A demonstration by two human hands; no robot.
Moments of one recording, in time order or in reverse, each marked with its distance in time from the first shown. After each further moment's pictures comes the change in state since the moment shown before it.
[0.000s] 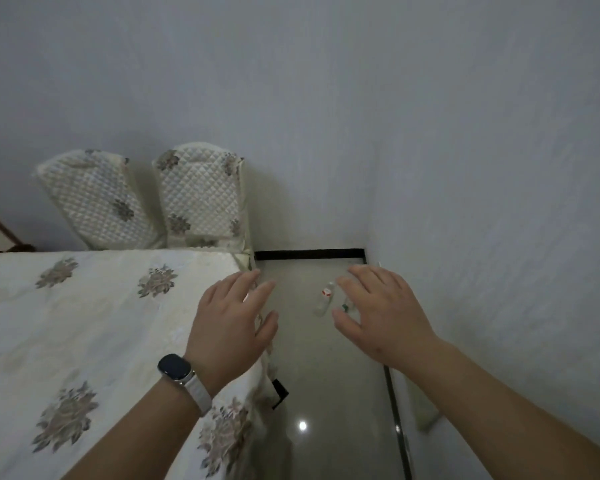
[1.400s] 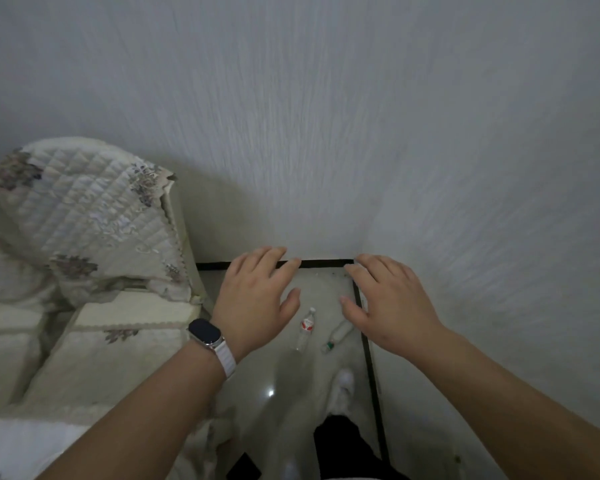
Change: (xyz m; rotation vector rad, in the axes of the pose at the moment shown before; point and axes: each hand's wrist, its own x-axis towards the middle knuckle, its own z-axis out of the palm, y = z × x) left_hand 0.508 -0.143 0.283 -0.152 -0.060 0.162; right_hand 0.437 0.239 0.245 -0.057 -0.238 0.110
